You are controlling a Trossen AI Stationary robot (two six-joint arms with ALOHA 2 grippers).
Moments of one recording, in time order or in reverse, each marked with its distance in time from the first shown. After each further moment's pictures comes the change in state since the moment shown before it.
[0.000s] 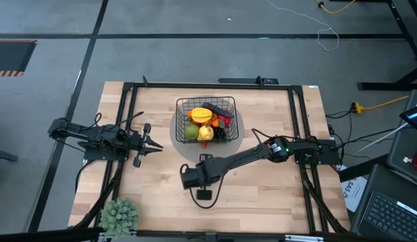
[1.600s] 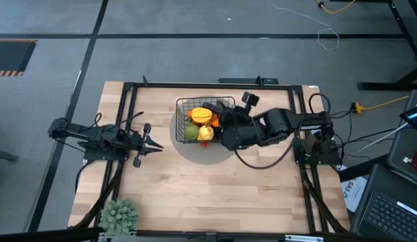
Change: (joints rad) left arm 0.000 0.001 0.000 0.000 0.000 0.000; right arm -0.053 -0.573 0.048 -0.308 0.766 -0.063
